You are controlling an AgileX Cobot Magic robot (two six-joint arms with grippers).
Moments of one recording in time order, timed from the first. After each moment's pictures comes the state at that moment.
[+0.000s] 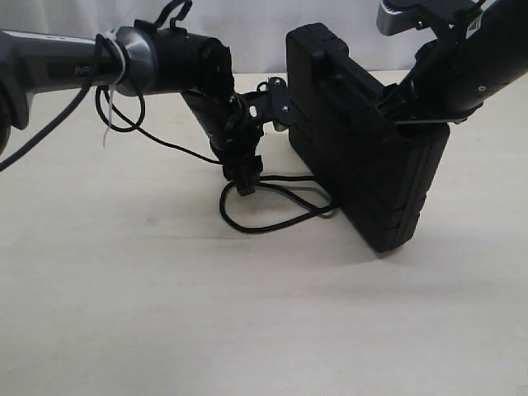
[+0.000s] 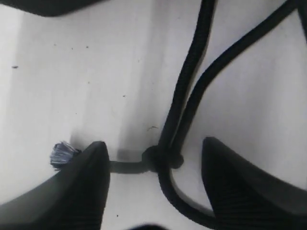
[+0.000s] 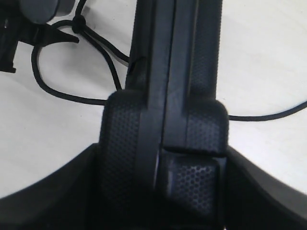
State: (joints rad) left arm -0.55 2.29 -1.73 -0.13 0.74 0.88; right arm 0.27 1.53 -1.22 0.10 0.87 -0.24
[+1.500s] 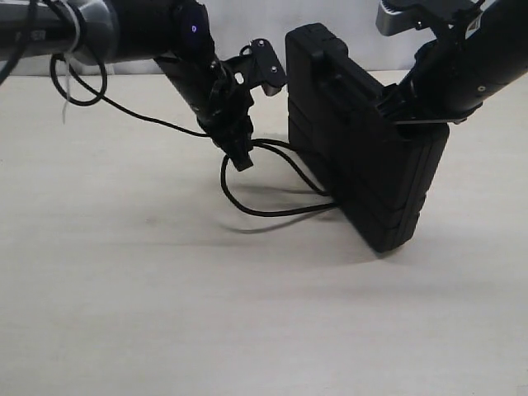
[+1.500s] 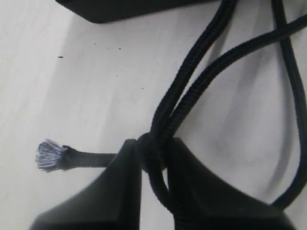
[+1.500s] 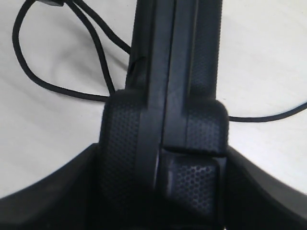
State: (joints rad) left arm -0.52 2.14 -1.67 -0.18 0.78 0.82; right arm 0.27 1.53 -1.22 0.10 0.87 -0.24
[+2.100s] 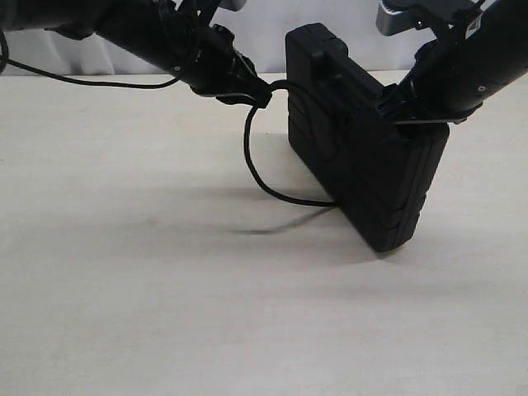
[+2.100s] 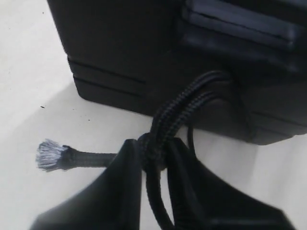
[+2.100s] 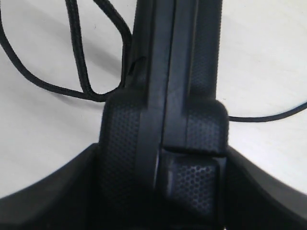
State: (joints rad) left arm -0.42 1.95 -1.51 -0.83 0.72 0.88; right arm 0.27 1.53 -1.22 0.10 0.87 -0.24
